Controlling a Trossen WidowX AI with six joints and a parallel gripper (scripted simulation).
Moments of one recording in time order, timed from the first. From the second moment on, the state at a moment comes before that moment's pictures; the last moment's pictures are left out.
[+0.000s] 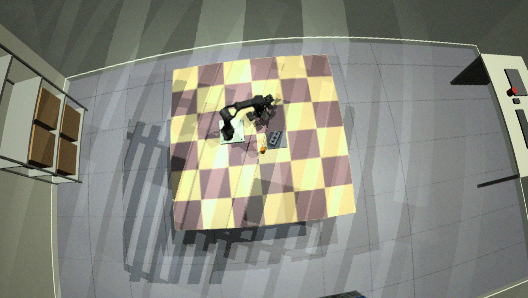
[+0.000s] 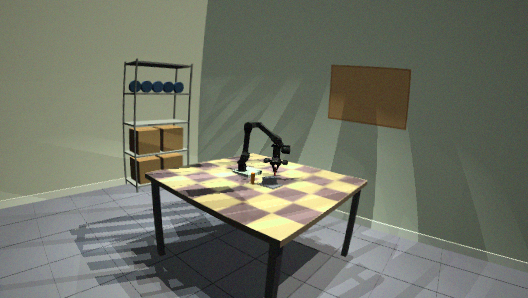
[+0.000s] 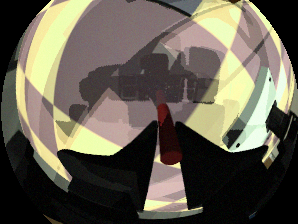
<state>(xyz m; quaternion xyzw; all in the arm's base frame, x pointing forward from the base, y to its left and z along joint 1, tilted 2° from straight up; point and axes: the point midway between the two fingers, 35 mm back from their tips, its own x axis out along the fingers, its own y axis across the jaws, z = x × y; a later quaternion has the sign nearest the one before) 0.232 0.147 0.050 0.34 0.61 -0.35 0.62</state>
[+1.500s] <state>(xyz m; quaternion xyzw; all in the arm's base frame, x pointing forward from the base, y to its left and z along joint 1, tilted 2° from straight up) 0.242 0.146 0.120 0.33 0.61 -0.36 0.62</state>
